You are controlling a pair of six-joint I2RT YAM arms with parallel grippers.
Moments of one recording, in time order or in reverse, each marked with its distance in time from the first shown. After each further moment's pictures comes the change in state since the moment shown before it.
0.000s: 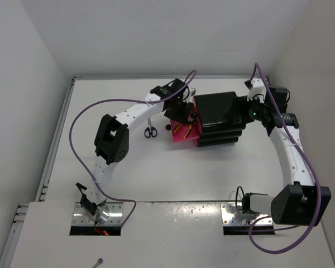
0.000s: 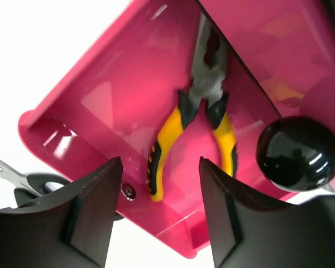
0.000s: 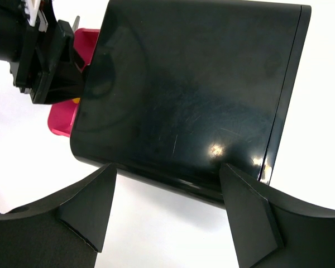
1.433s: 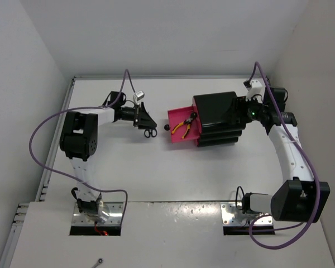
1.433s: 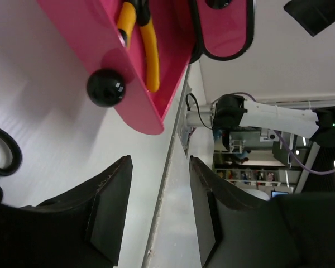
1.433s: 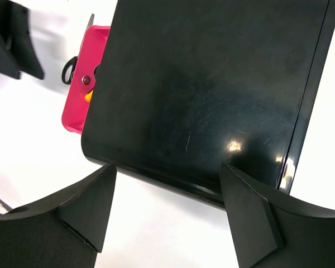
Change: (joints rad) left arm 0.520 -0.201 -0.765 0.709 1.200 -0.266; right arm 0.001 0.029 -0.006 0.007 -0.051 0.045
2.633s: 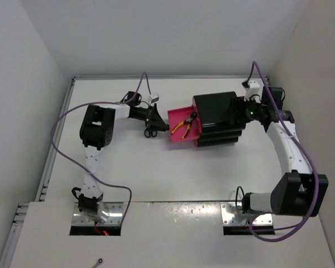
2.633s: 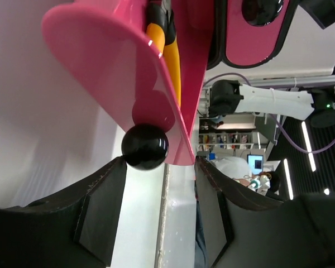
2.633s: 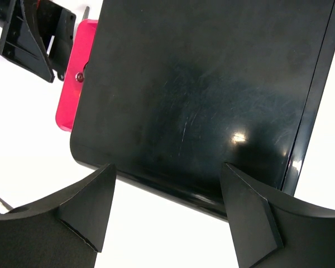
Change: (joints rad) left arm -0.089 0.329 0.311 -0.136 0.111 0.070; right arm 0.000 0.054 0.000 0.010 -0.003 -0.001
